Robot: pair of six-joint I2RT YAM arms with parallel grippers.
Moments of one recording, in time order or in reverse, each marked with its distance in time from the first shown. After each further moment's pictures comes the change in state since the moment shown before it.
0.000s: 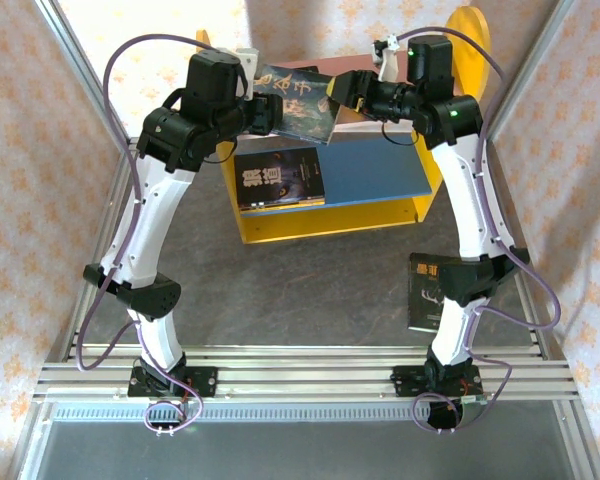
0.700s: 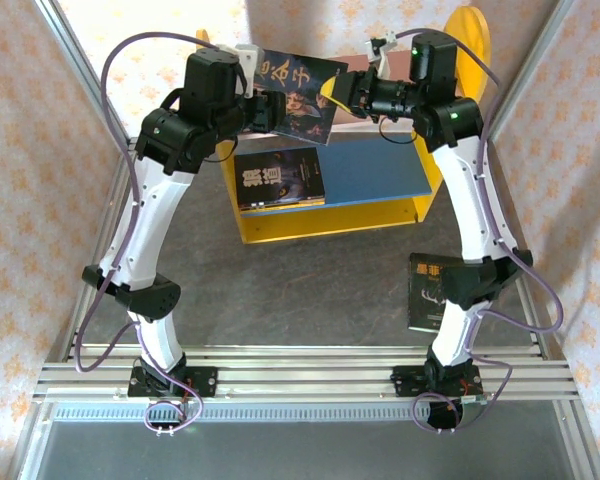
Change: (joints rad) left arm -0.012 -0.007 0.010 0.021 -0.006 0.009; right arm -0.001 -0.020 -0.044 0.121 -0.237 0.177
